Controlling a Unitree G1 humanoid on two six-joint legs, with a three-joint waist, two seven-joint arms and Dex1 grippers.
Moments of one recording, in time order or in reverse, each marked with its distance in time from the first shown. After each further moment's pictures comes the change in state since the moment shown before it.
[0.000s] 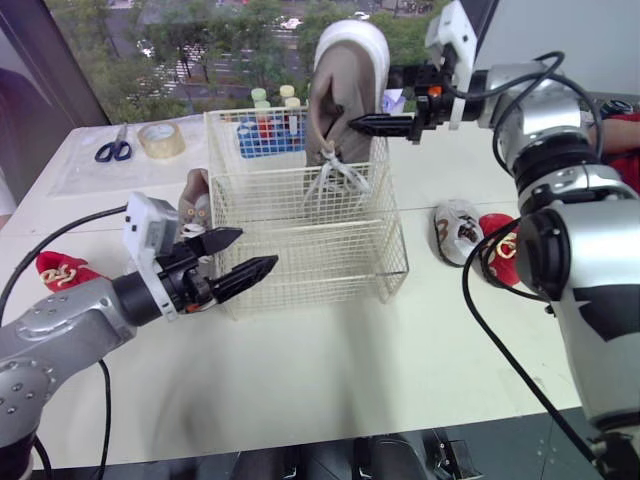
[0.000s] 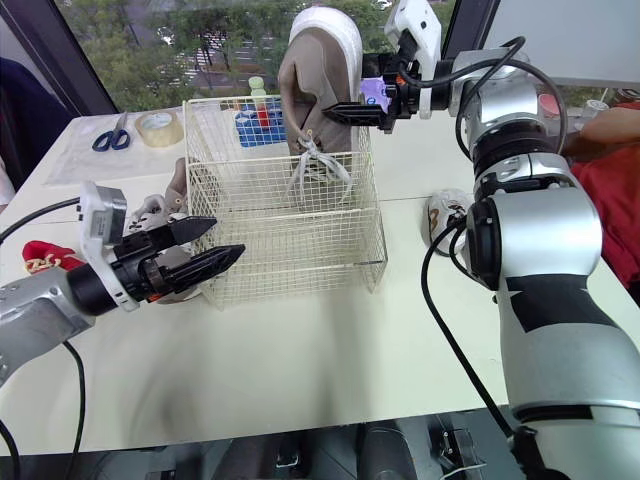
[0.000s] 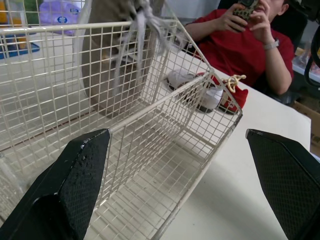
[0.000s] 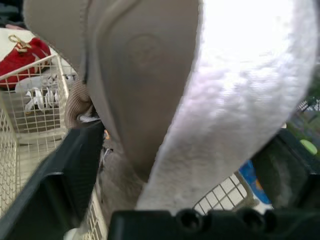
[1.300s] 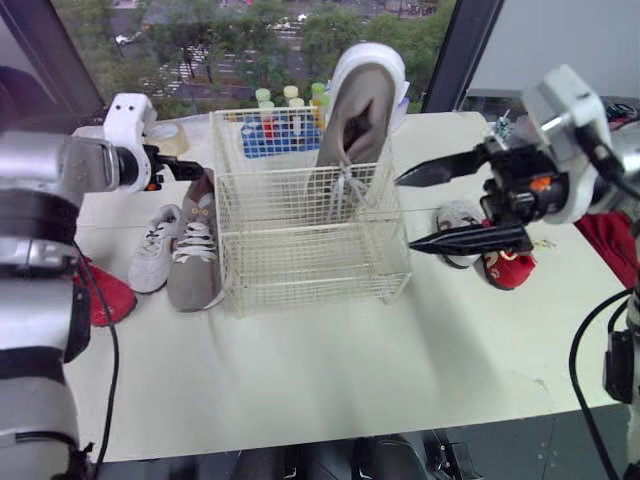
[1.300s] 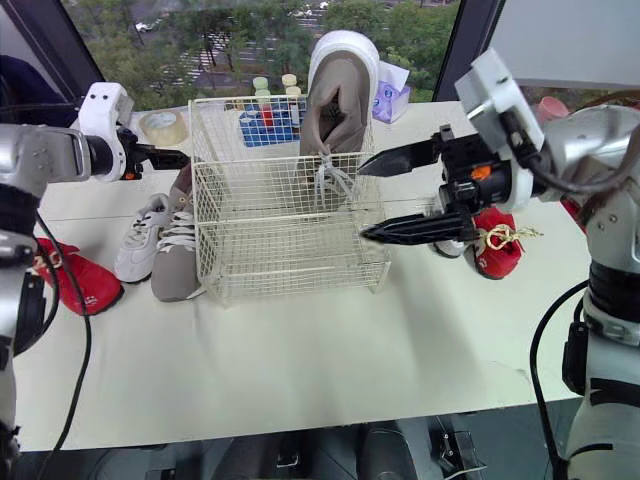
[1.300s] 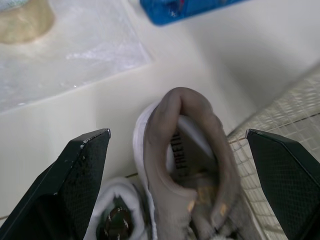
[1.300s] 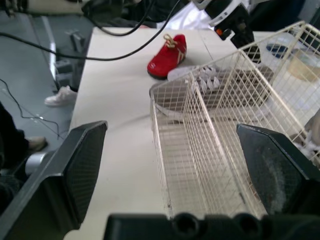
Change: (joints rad) left arm -1.229 -0.056 -0.643 1.608 0.956 0.063 -0.311; right arm 0.778 -0.421 -0.152 -1.696 0.617 1.104 0.004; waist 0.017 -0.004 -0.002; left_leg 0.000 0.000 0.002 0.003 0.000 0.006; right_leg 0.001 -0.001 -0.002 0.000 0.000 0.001
